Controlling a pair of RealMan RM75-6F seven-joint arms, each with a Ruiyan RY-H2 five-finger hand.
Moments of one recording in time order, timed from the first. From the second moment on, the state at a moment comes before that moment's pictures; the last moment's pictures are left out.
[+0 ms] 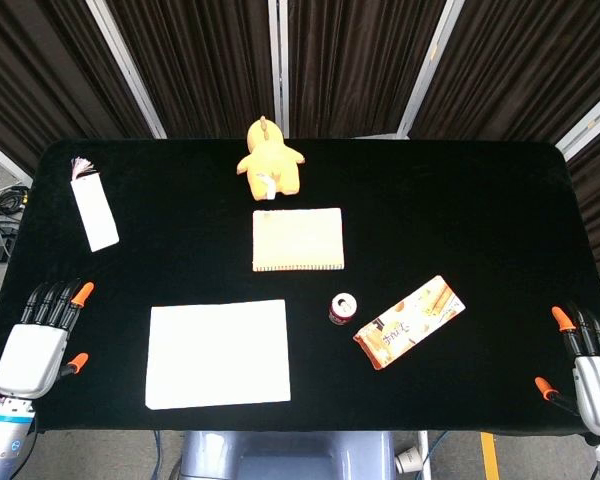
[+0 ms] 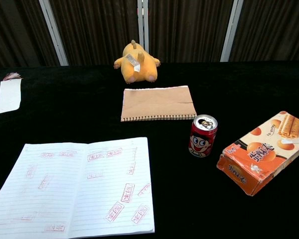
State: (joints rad) left arm -0.11 -1.22 0.00 -1.67 1.59 1.48 0.40; right arm -0.04 -1.09 0.03 -1.64 -1.56 1.59 -0.09
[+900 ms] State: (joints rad) left arm -0.12 -1.22 0.01 -1.67 1.60 1.46 0.39; right arm -0.03 -1.09 0.03 -1.63 -1.55 1.58 -0.09
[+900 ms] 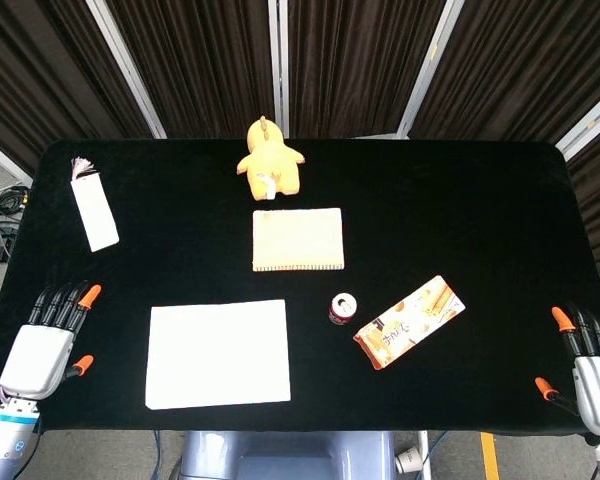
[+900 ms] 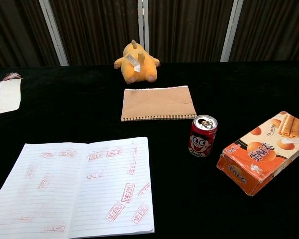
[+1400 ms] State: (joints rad) left arm -0.16 -1.29 0.13 -1.55 1.73 1.33 0.34; right arm -0.04 -1.09 0.03 -1.64 -1.56 1.59 -0.09
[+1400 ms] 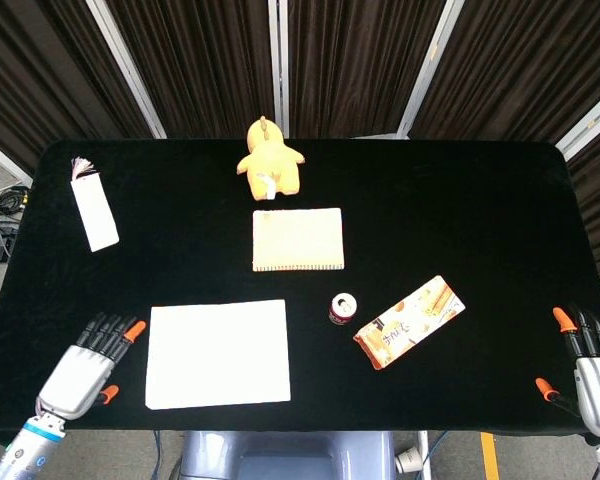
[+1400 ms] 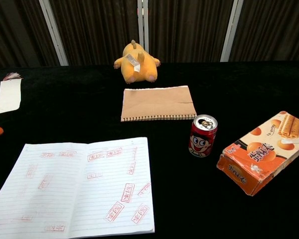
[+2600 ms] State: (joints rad) left arm -0.17 -1.49 0.16 -1.50 1.76 1.23 0.56; right arm -0.04 -1.08 0.03 -1.64 -1.56 1.60 -0.07
